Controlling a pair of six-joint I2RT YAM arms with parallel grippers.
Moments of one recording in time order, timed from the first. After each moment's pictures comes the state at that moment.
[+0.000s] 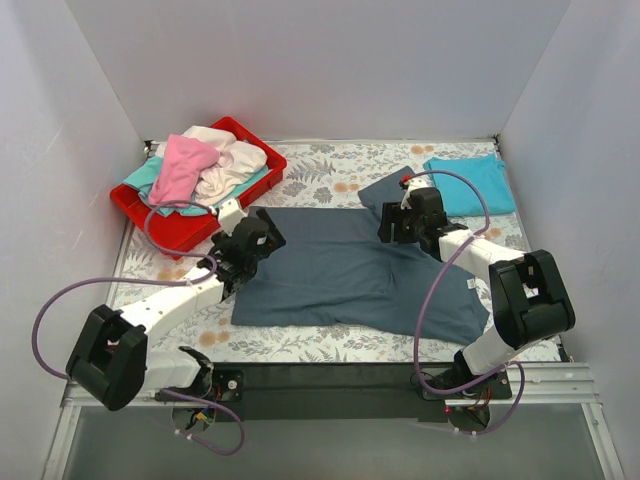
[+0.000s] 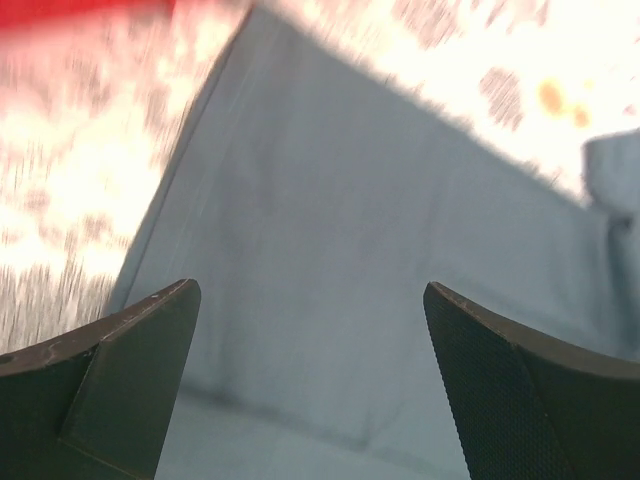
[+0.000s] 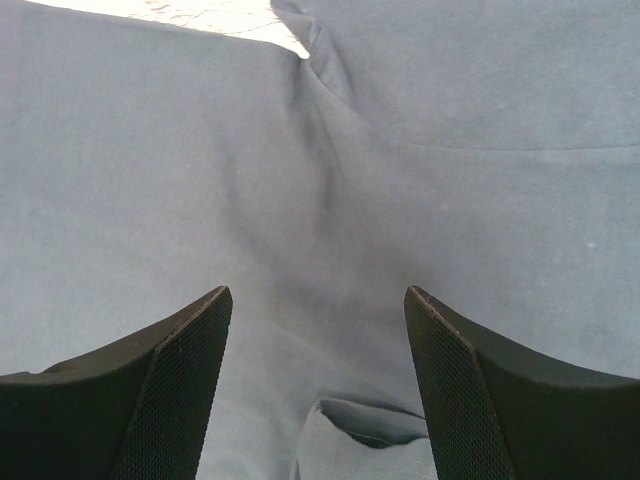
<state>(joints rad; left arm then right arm) -0.58 1.22 0.64 -0.11 -0.54 -0.87 0.34 1.56 0.84 0.02 -0.07 0.23</state>
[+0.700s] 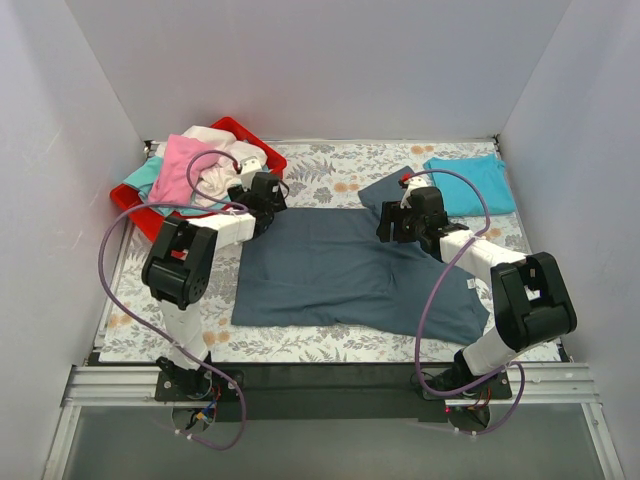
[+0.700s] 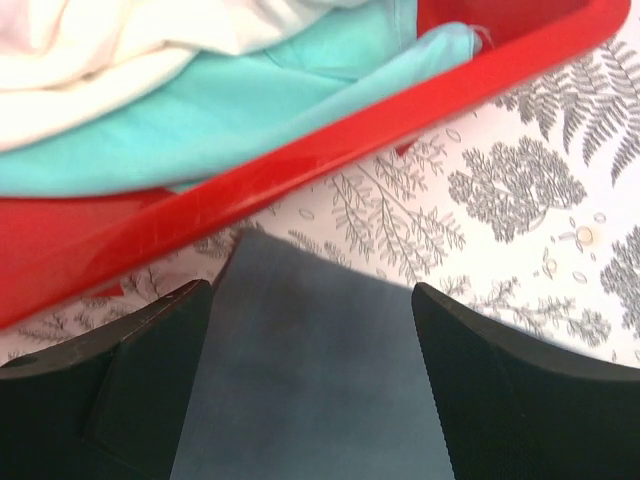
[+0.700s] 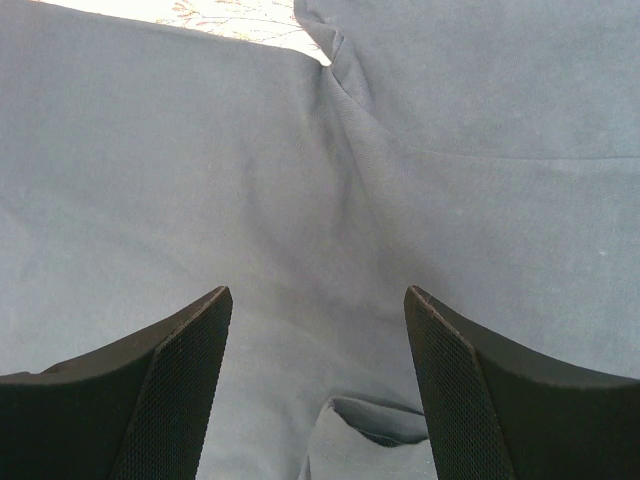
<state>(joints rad) -0.39 1.91 1.13 0.14 -0.54 -0.49 0.34 1.55 0.84 0.02 -0.10 0.23</state>
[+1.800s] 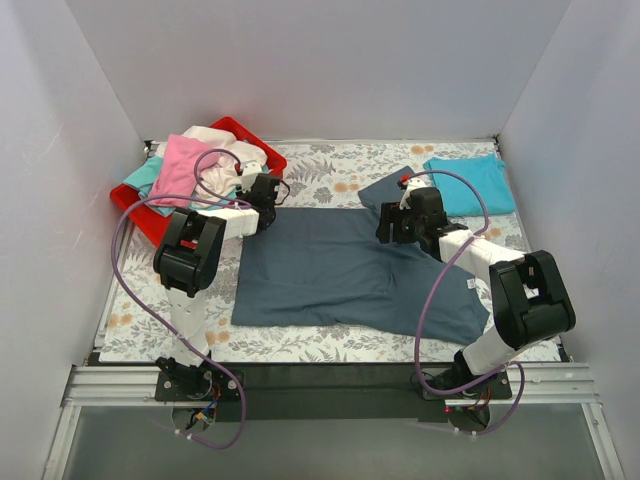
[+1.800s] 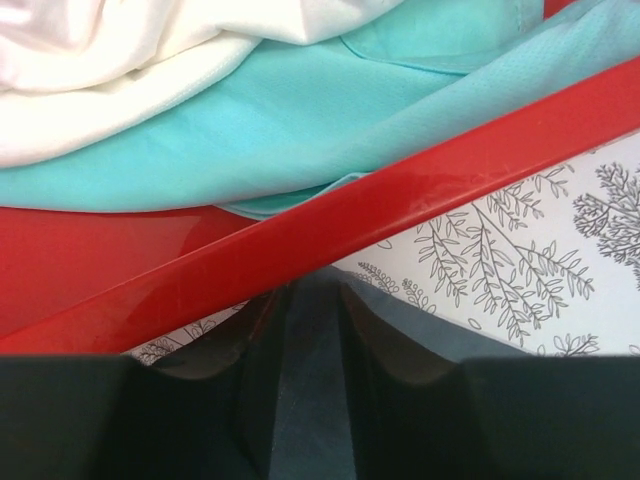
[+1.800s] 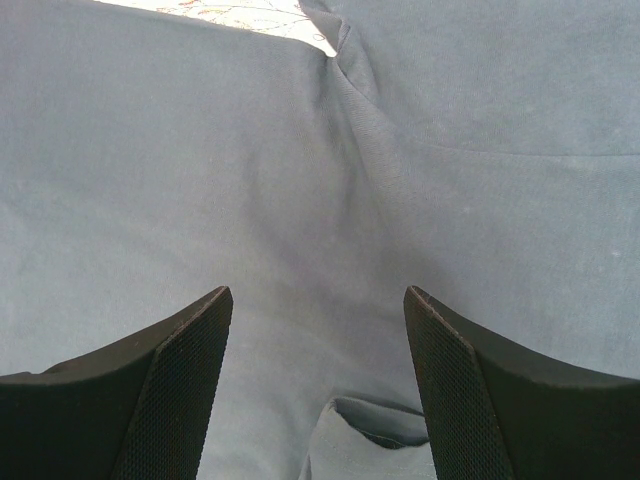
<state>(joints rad) -0.37 2.06 1.23 0.09 -0.64 -0.43 0.34 1.56 0.84 0.02 -0.11 0.23</state>
